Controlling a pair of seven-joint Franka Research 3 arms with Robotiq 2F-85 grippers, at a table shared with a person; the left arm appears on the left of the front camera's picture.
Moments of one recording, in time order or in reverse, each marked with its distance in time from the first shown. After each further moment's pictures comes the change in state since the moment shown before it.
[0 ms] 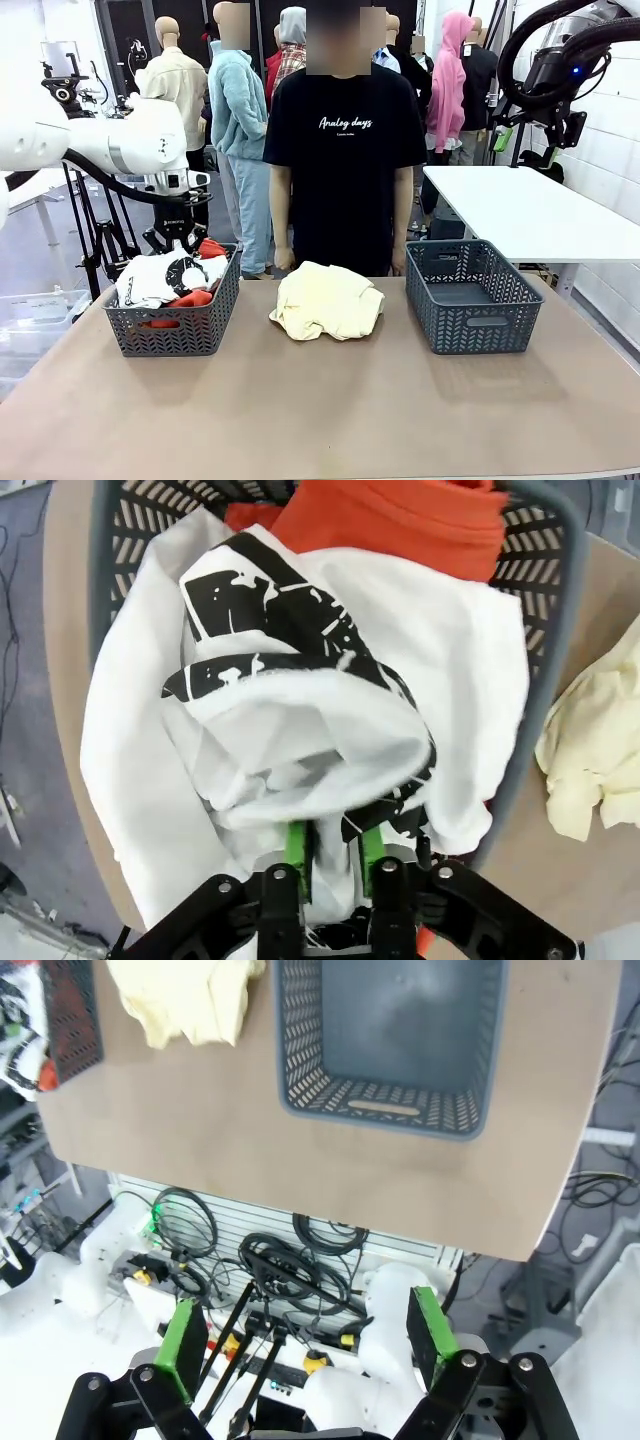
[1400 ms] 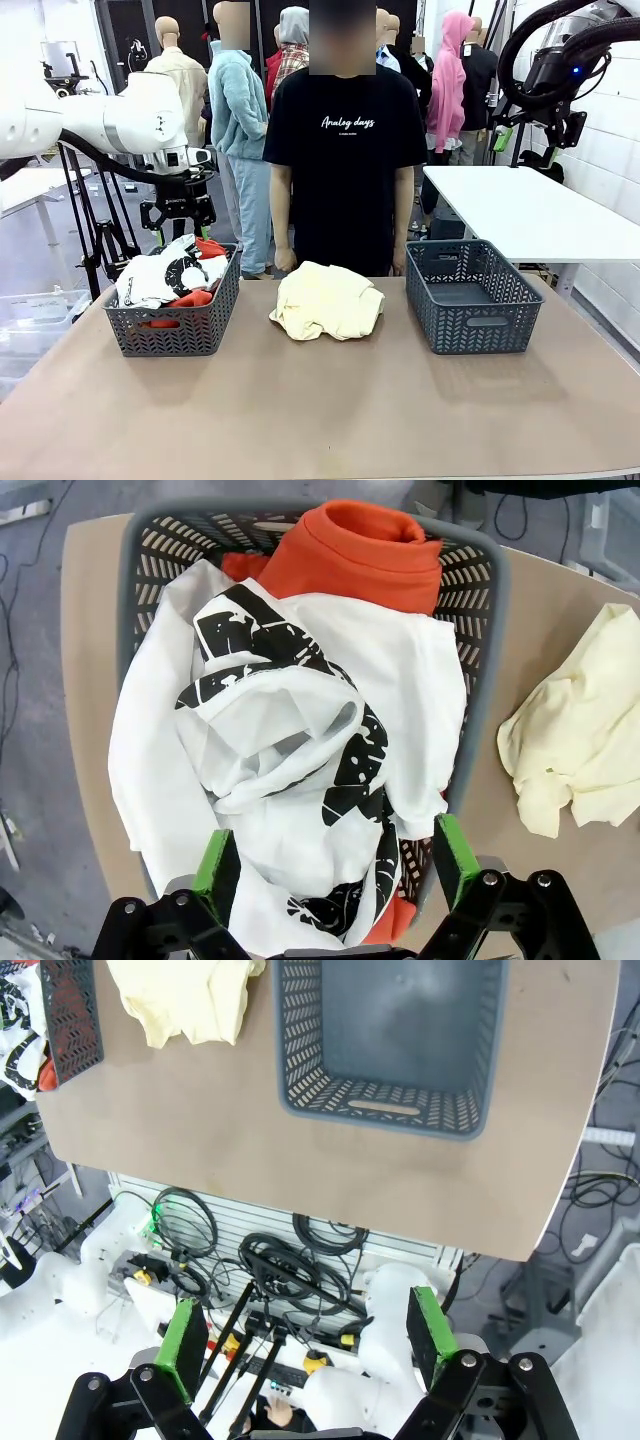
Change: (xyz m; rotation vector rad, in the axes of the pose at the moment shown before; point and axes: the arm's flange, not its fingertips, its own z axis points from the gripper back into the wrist) left arm 0.002 -0.006 0.039 -0.027 -0.070 -0.016; right arm 0.000 0.000 0.000 0.000 0.000 0.000
